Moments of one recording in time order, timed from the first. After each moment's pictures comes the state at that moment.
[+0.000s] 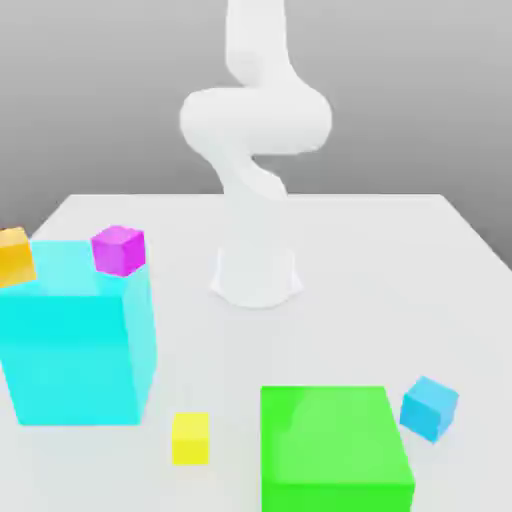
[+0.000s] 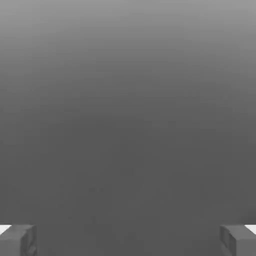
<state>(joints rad) 0.03 -0.71 0.03 -2.33 -0.01 2.35 0.78</state>
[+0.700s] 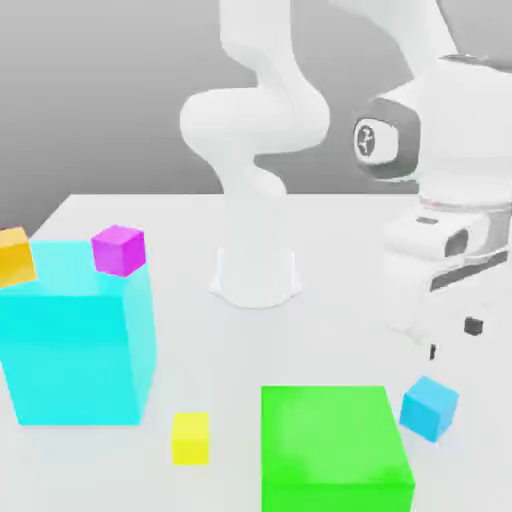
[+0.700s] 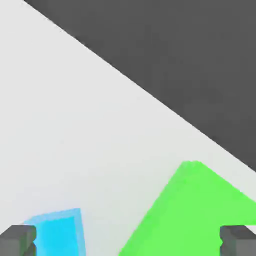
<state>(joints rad) 0.28 0.06 0.25 -2.61 -0.09 2.73 0.66</state>
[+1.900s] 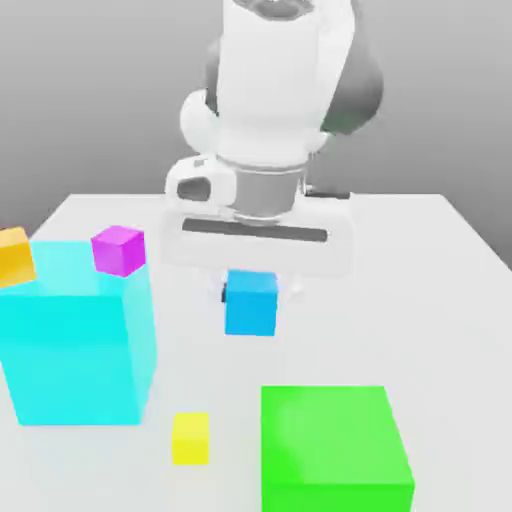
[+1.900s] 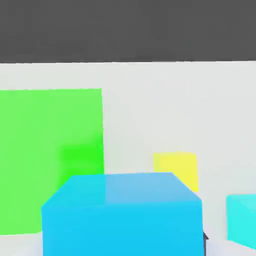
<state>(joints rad) -0.12 -0.39 -0.02 -2.63 -0.09 2.23 0.95</state>
